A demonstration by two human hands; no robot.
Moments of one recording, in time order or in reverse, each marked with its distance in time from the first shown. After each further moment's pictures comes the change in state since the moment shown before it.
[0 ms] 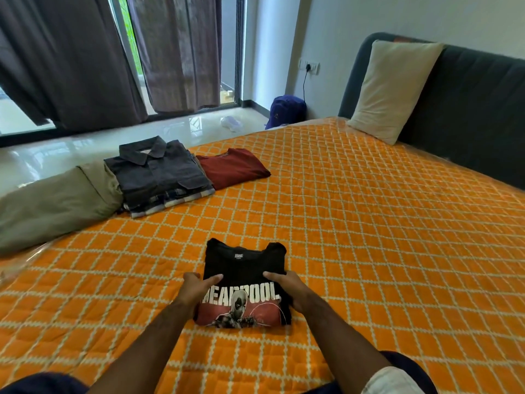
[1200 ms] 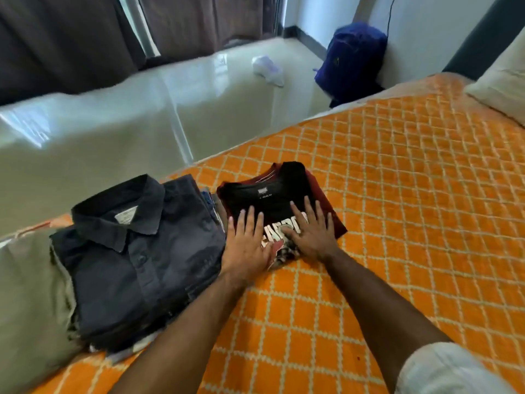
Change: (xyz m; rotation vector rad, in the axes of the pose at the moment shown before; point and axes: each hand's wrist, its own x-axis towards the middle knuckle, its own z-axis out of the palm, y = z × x) left_hand 0.398 0.263 -0.005 1.250 0.105 0.564; right_hand 0.445 -0.285 0.045 -1.287 0.066 -0.331
